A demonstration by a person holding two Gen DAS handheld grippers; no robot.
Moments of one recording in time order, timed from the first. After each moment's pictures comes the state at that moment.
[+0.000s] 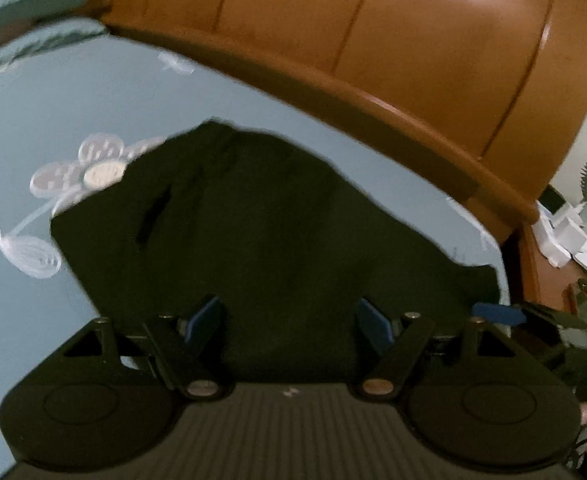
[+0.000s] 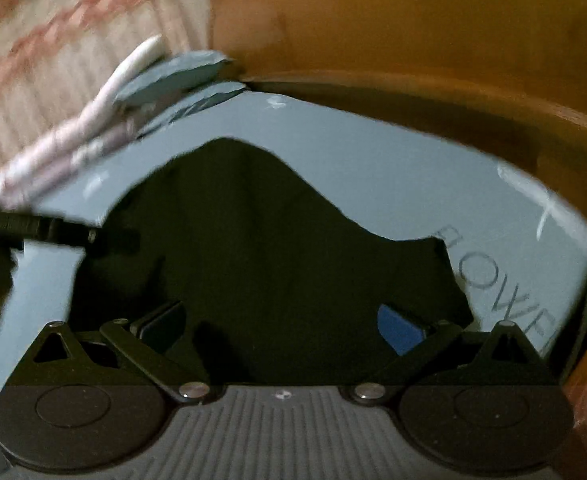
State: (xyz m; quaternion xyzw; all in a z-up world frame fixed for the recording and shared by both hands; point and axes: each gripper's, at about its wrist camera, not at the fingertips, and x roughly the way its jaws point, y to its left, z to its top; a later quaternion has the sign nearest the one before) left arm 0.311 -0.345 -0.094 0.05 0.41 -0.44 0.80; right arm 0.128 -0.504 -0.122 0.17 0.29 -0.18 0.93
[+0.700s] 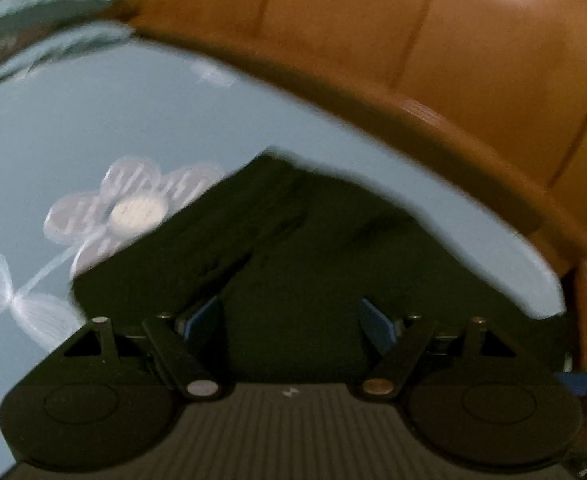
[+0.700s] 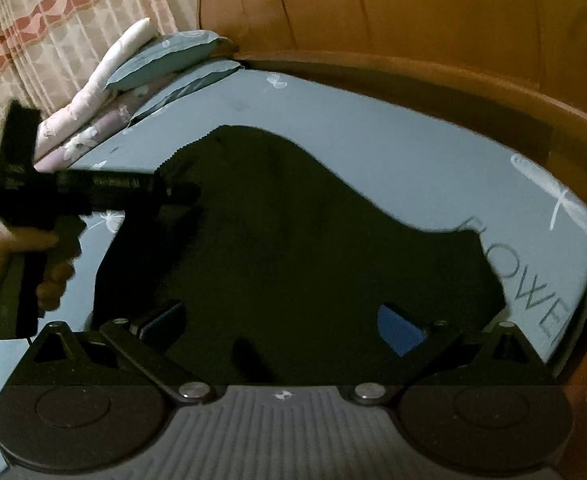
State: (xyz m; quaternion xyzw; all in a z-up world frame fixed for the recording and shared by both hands) left arm 0.372 -0.372 -0.105 0.07 0.41 -0.40 0.82; right arm 0.139 -0.495 -0.099 0.23 0.32 -0.18 0.90
